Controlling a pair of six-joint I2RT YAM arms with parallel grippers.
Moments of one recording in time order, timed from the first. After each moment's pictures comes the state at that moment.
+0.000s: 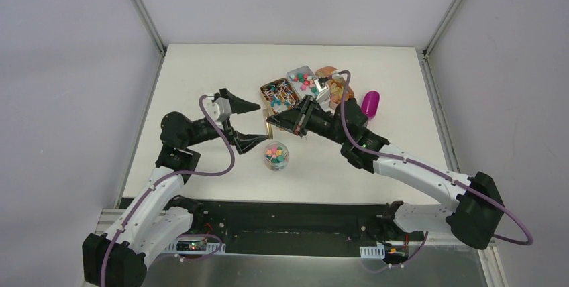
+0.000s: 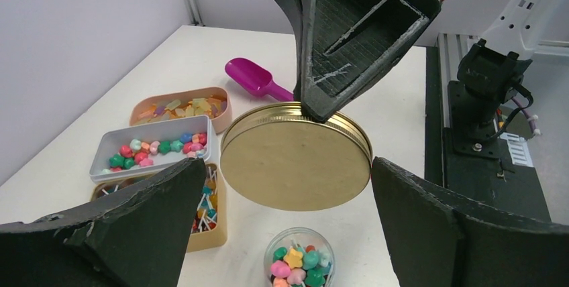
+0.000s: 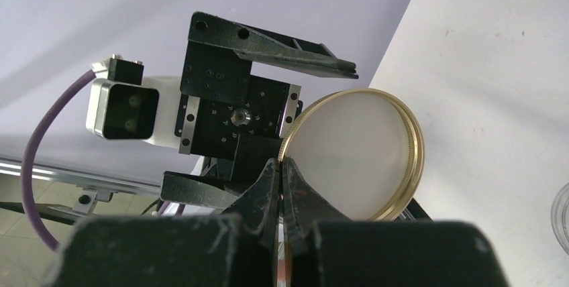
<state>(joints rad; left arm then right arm) -0.31 0.81 0.57 0.46 0.96 -0.15 0.89 1.21 0.86 0.36 -0.26 1.17</state>
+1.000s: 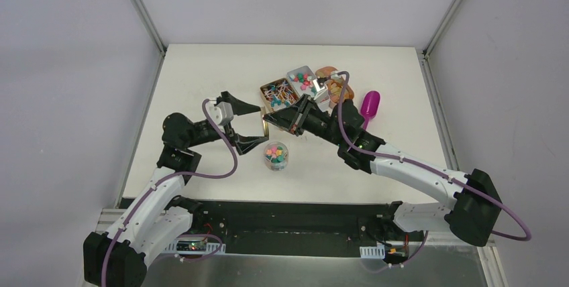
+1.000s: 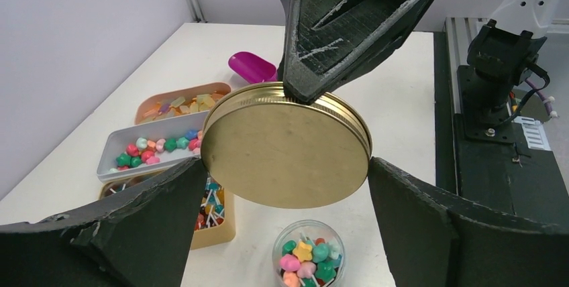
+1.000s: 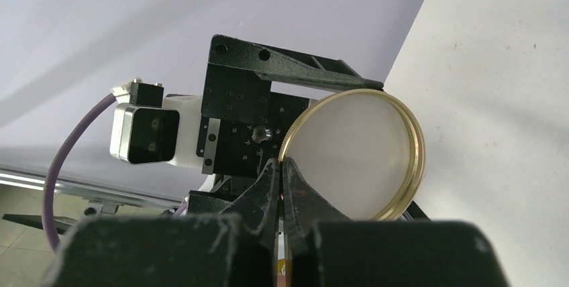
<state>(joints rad) -0.31 0.81 0.55 0.46 0.98 -0.08 0.93 1.24 0.88 0.40 -0.18 1.19</state>
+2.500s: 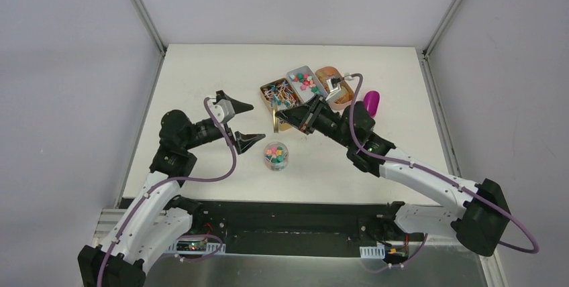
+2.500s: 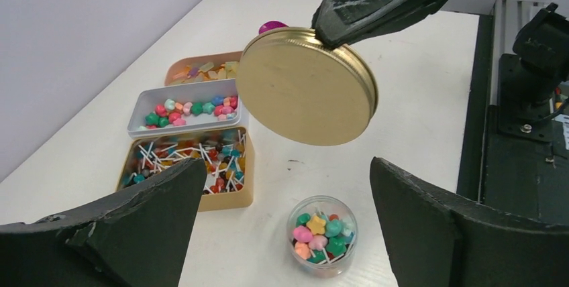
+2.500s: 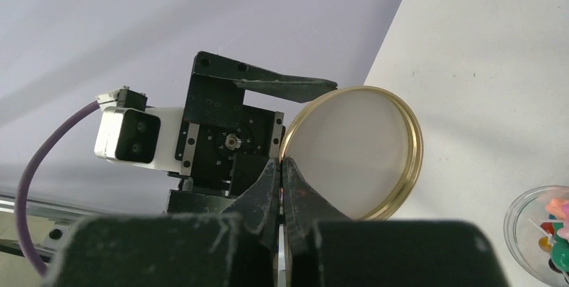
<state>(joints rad) -0.31 0.76 0.63 0.17 0.84 0.05 0.88 1.14 0.82 0.37 -0.12 1.12</state>
